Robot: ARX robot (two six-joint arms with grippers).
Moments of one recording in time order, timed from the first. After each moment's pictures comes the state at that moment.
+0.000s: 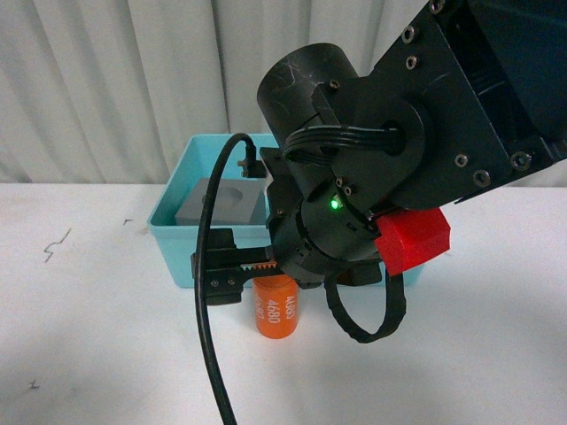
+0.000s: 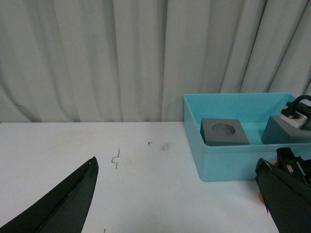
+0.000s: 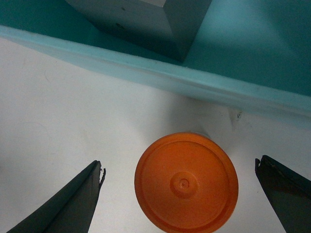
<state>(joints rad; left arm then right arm) 0.00 0.01 0.01 0.00 0.00 0.00 0.57 2.14 1.33 -0.12 -0.07 0.27</state>
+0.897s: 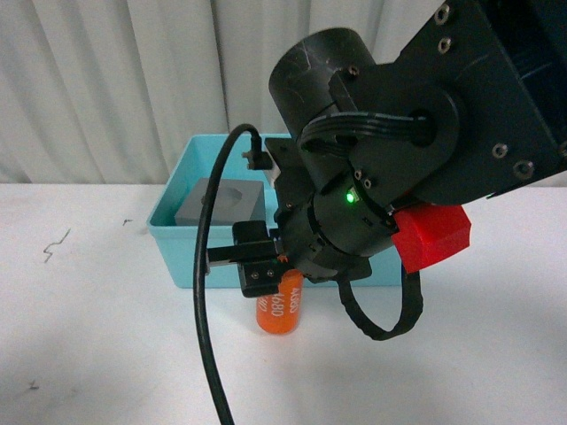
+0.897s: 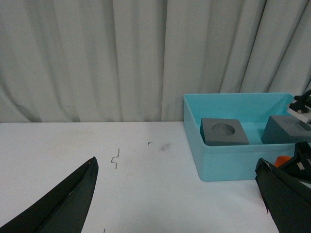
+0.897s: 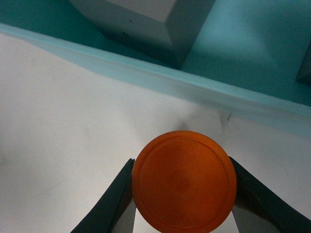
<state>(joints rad) 0.00 0.01 0.01 0.00 0.00 0.00 0.56 2.09 1.29 -0.09 -0.06 0.23</state>
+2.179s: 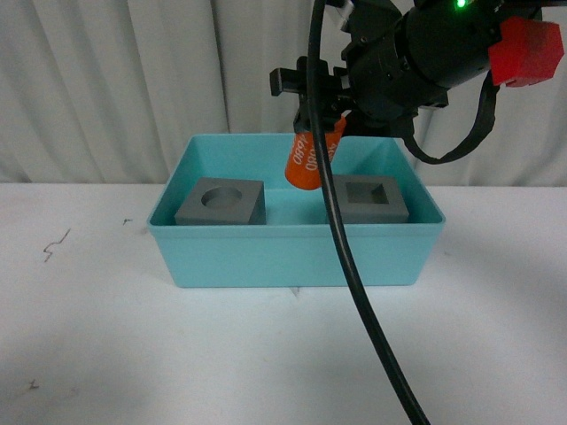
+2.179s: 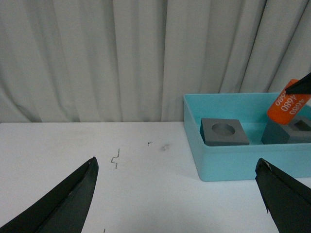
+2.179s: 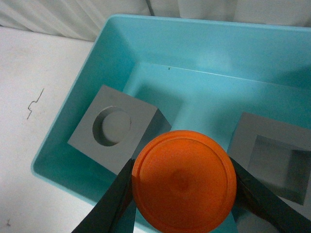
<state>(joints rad) 0.00 0.01 0.01 0.00 0.00 0.00 0.38 2.05 1.50 -0.09 -0.19 0.15</state>
